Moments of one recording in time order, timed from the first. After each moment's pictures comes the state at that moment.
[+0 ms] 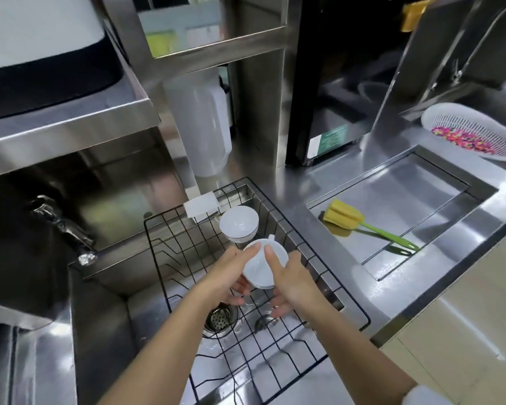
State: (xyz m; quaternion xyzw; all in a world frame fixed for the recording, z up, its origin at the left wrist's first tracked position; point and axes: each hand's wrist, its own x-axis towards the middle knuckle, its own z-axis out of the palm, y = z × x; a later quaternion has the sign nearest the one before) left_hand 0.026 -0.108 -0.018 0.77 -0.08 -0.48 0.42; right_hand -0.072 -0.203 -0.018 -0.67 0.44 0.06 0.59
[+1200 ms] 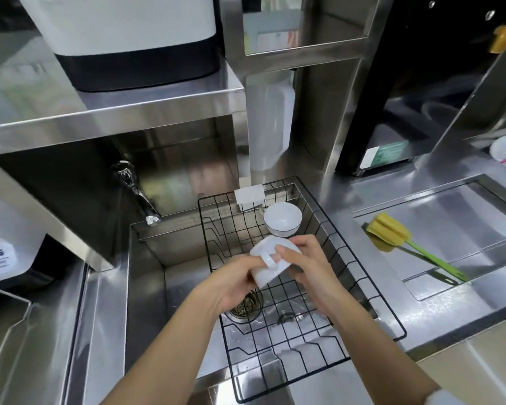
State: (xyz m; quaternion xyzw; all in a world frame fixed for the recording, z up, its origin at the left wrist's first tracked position) left_hand 0.010 -0.049 0.000 0.58 0.00 -0.49 0.66; right_hand -0.062 -0.181 -0.011 -0.59 0.25 -0.03 0.77
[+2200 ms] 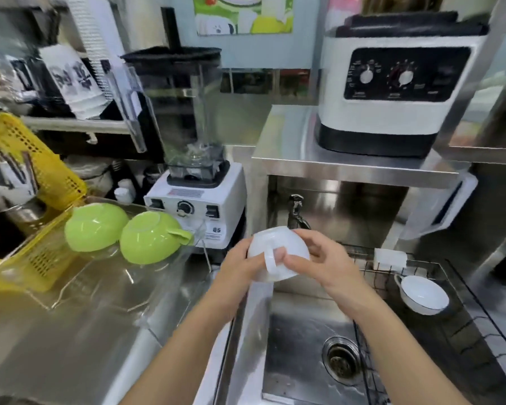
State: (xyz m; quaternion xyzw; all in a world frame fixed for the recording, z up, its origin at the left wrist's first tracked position) left_hand -0.006 0.179 0.105 0.69 -0.04 -0.09 0.72; right_hand -0.007 0.012 0.116 -0.74 -0.09 0.05 0.67
